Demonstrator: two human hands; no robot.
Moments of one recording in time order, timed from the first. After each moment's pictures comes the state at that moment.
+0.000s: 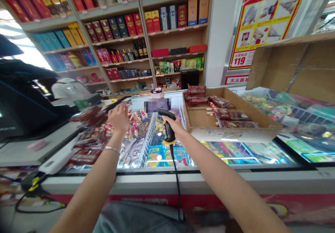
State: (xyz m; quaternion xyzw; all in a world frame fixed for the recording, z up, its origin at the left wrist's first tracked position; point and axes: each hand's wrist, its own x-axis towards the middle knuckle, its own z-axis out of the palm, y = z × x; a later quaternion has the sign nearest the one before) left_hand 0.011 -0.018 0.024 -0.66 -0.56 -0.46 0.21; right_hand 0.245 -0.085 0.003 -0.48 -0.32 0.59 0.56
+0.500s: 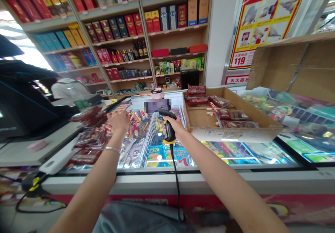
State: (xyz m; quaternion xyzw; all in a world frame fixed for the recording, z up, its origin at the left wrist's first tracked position) left_hand 0.004 -0.006 0.016 -0.63 -0.68 -0.30 0.22; right_hand 0.246 -0.085 0.005 -0.48 -0.31 0.60 0.56
